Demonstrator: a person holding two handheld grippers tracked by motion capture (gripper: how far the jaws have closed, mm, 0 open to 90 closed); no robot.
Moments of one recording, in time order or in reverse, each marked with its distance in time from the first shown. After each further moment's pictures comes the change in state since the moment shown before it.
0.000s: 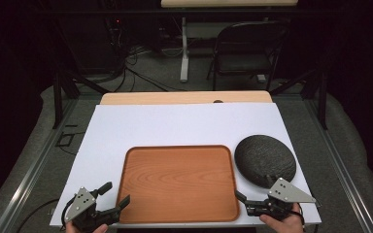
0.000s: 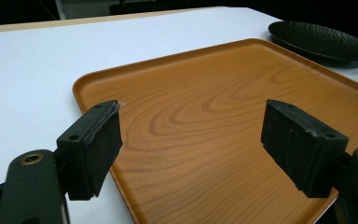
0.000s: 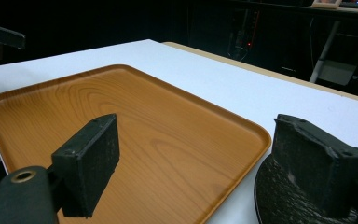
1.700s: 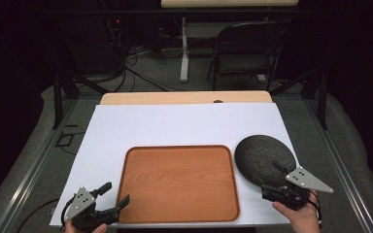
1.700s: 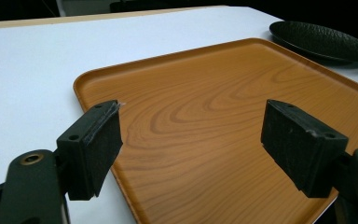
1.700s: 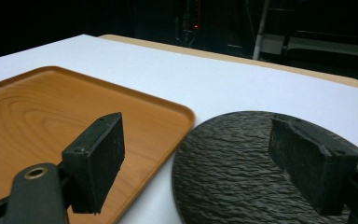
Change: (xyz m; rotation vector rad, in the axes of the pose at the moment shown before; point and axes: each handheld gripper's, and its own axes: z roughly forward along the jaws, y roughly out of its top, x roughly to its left) left arm 0.001 0.000 -0.001 0.009 0.000 -0.009; right arm -0.045 0.004 -0.017 0.051 -0.222 0.115
